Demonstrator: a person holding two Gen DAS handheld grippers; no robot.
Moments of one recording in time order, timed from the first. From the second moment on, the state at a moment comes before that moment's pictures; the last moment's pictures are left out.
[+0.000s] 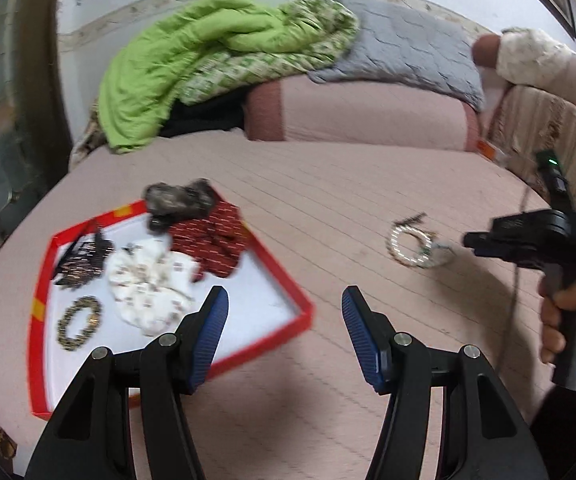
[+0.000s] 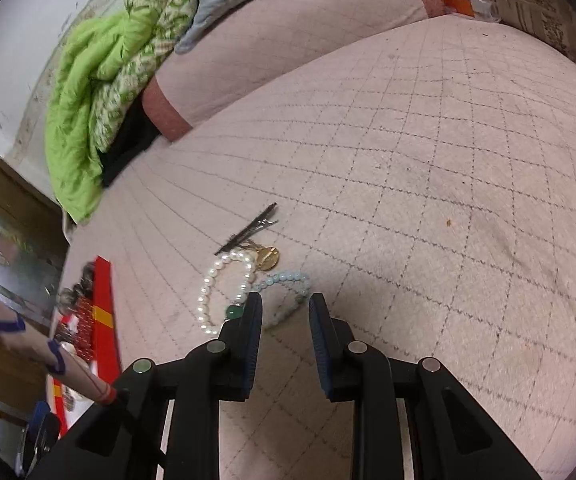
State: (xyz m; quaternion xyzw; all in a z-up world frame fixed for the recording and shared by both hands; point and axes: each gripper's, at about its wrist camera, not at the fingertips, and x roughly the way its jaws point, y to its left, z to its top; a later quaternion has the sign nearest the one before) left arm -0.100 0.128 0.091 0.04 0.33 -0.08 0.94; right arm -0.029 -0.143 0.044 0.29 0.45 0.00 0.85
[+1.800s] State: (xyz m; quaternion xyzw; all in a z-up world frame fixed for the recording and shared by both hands) left arm 0.050 -0.025 0.008 0.06 0.46 -0.12 0.88; right arm -0.039 -0.200 0.047 0.24 0.43 -0.05 0.87
